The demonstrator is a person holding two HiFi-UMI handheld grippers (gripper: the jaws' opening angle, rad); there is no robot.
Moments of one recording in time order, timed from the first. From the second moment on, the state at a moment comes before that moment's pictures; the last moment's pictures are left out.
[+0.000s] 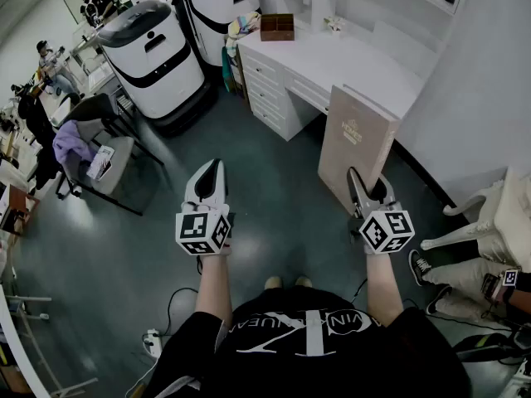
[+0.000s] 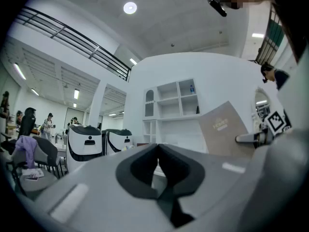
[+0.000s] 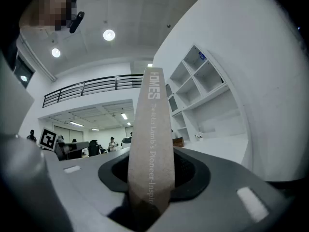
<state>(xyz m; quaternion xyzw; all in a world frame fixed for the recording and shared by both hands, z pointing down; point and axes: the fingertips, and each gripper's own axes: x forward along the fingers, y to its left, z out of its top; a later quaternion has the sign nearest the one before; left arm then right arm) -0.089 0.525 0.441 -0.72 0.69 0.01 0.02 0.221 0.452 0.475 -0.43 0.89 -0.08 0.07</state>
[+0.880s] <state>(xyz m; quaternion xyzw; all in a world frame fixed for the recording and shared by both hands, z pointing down) -0.061 0.513 0.456 -0.72 0.70 0.01 0.02 0.239 0.434 0.493 -0.42 0.90 -0.09 0.06</state>
